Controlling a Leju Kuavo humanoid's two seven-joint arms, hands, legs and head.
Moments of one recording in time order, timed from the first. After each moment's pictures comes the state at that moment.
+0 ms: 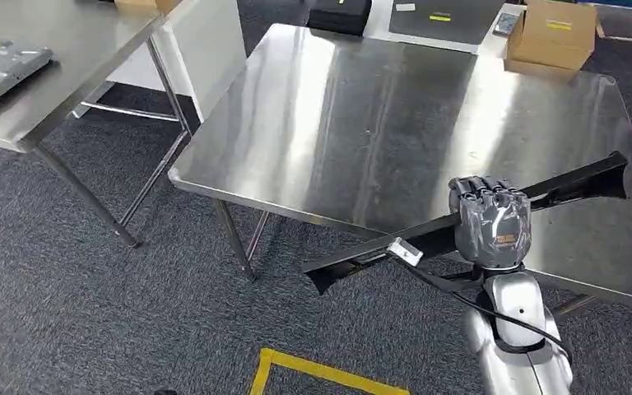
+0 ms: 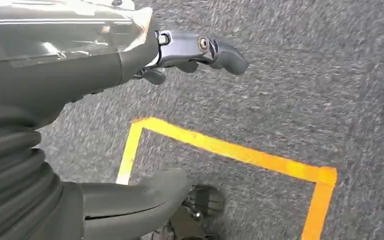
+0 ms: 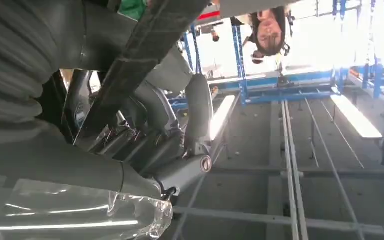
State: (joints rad) left arm -0.09 -0.15 0.68 -0.21 -0.54 0.30 -0.47; right arm -0.26 -0.08 0.19 -1.60 1.47 -0.56 -0.02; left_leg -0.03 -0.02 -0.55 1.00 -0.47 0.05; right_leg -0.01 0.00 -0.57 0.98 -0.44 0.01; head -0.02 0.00
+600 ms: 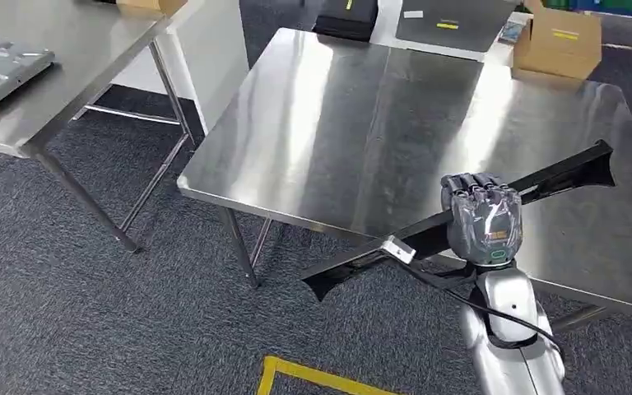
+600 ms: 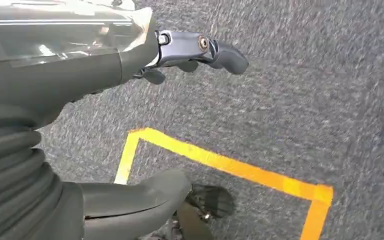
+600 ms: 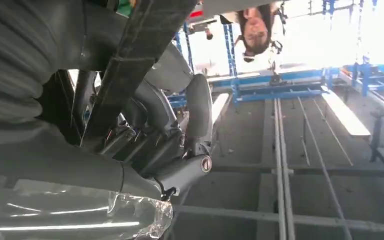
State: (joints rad) left arm -0.09 -0.15 0.70 -0.21 -0.53 0.31 -0.48; right arm -0.28 -0.07 0.20 -1.58 1.47 -0.56 -0.02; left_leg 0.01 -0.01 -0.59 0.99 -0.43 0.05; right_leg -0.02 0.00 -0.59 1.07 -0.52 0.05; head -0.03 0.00
